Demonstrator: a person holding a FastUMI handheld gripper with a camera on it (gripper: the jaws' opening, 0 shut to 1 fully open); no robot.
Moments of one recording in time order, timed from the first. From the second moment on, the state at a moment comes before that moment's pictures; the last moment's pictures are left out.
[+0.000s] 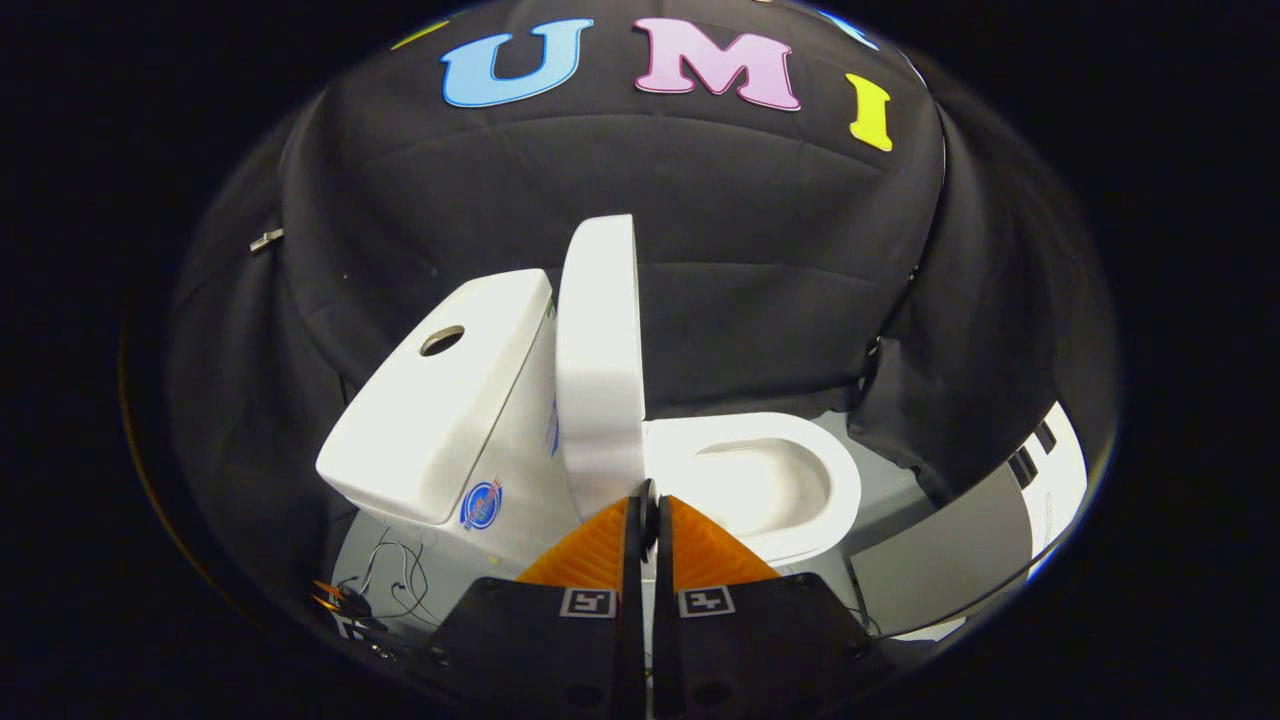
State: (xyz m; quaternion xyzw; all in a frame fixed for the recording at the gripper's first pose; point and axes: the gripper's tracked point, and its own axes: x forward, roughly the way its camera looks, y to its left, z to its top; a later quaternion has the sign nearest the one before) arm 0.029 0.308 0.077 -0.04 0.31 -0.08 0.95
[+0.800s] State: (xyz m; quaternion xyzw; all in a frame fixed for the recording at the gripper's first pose) arm 0.030 0.371 0.060 -0.10 0.31 -0.06 0.94
